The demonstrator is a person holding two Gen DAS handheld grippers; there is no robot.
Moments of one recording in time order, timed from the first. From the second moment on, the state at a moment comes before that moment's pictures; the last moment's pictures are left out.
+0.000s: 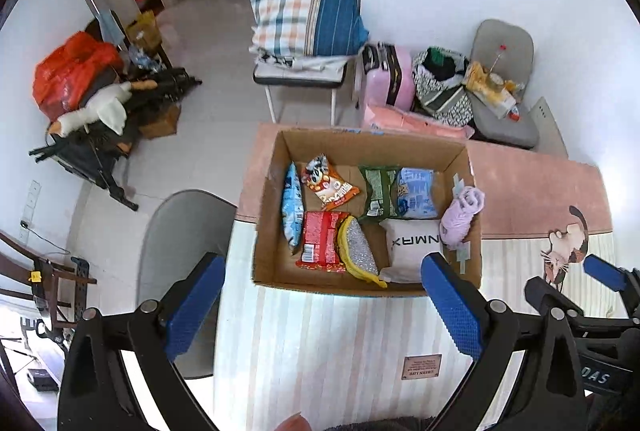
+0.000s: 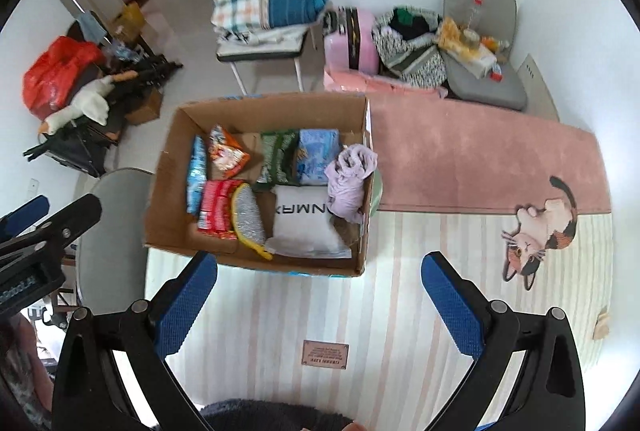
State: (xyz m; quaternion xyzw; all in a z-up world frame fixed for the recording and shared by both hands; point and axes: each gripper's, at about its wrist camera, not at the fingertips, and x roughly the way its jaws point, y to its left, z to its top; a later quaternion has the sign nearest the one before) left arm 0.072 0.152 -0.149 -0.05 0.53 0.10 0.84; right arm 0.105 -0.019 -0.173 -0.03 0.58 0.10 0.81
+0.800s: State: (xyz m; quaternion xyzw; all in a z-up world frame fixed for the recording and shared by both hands) left arm -0.010 0.133 -0.071 -0.04 0.47 0.10 0.88; right arm 0.008 -0.039 -0.041 -0.05 0.47 0.08 0.88
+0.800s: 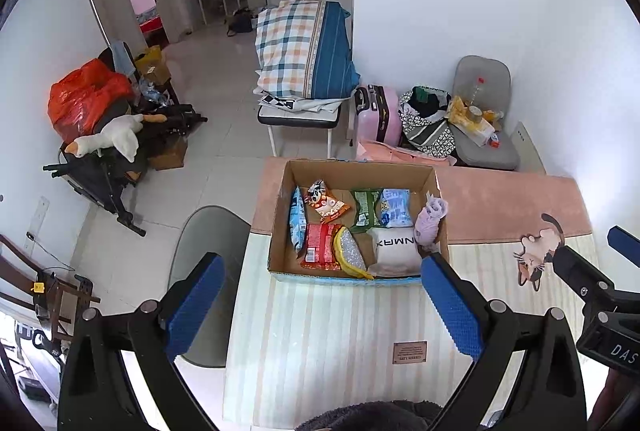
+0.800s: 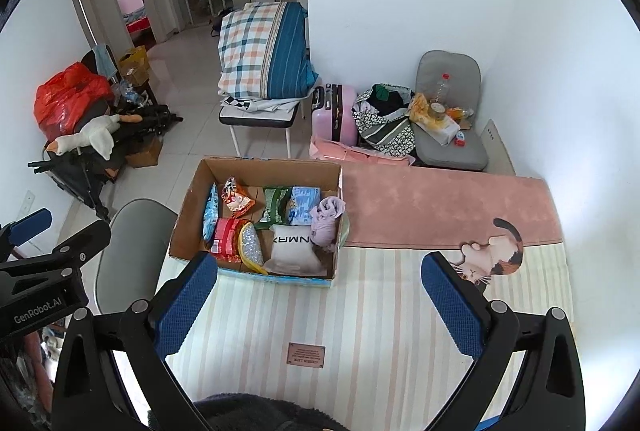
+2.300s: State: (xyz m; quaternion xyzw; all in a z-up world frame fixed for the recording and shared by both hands) left arm -0.029 0.128 -0.067 -0.04 0.47 0.10 0.88; right arm 0.000 -0.044 -0.035 -0.06 0.46 0.07 0.88
